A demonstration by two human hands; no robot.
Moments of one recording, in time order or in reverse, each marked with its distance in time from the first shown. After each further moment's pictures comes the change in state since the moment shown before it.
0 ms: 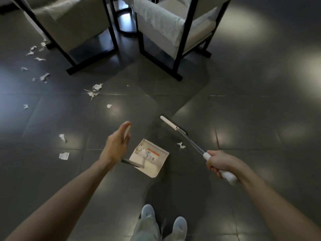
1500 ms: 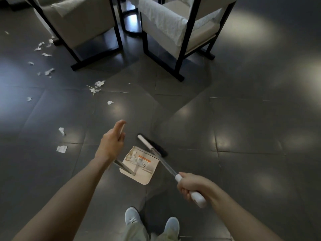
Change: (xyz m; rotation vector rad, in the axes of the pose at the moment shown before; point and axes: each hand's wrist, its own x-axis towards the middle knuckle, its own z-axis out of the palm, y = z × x) left_hand -0.026 0.005 0.035 0.107 0.094 -0.086; right_hand -0.006 0.035 0.076 0.048 -0.273 0.067
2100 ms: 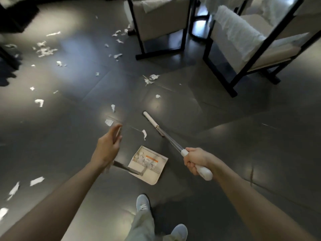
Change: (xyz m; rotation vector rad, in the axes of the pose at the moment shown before) left_hand -0.115 -0.094 -0.111 -0.068 0.306 -0.291; right_hand -0.024 -0.131 0.075 -0.106 -0.059 -0.202
